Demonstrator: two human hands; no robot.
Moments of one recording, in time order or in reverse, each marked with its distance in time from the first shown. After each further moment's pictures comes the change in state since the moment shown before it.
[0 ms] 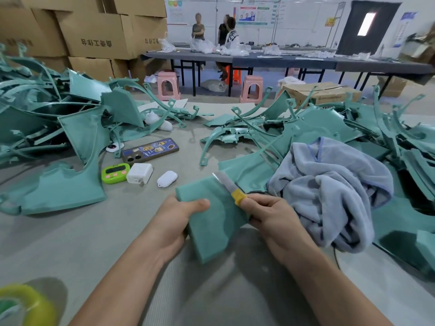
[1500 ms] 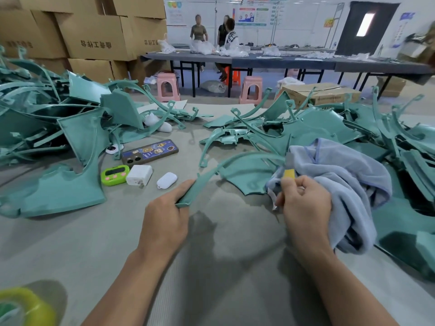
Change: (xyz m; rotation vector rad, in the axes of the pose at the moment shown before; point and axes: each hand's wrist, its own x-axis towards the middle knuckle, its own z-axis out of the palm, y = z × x) left_hand 0.014 -0.012 -0.031 1.045 0.363 0.696; right_hand 0.011 -0.015 -0.034 -0.479 0.625 -0.415
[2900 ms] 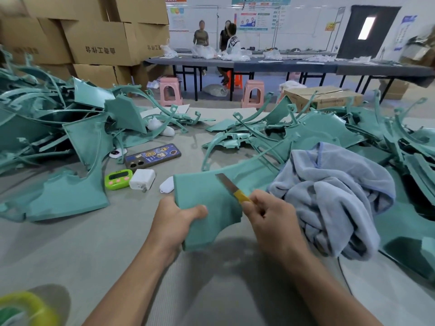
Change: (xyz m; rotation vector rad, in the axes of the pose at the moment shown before) left_hand 0.004 0.014 0.004 -0.775 -0.208 -0.543; right_hand -0.025 0.003 0.021 -0.330 -0.393 -0.358
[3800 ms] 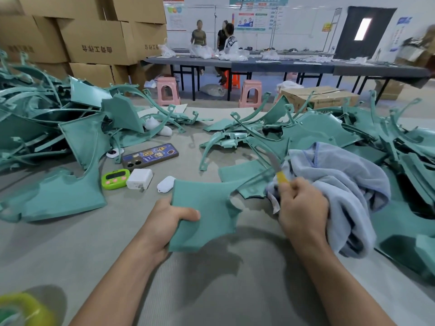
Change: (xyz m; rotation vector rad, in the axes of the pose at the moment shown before) left_hand -0.002 0.012 -0.011 -0.079 -0.136 -0.194; right_hand 0.021 0.021 -0.027 -0.086 0.318 0.280
